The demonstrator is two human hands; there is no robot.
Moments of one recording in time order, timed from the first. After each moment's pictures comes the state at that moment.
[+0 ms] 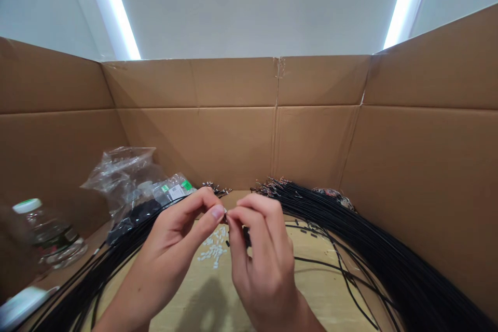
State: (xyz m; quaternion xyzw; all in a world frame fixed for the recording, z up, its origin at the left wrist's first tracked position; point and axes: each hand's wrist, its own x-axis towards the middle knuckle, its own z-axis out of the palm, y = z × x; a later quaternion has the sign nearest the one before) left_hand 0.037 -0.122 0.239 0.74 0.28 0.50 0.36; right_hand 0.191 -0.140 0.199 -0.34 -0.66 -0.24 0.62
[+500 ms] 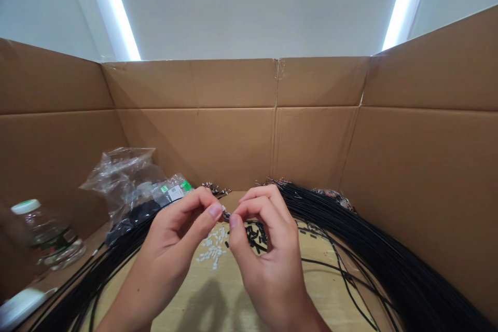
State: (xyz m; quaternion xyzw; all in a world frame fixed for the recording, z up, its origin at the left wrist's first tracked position) left_hand 0.039 -0.121 0.236 0.71 0.29 0.52 0.38; right_hand 0.195 -0.140 0.208 -0.33 -0.64 0.07 0.69
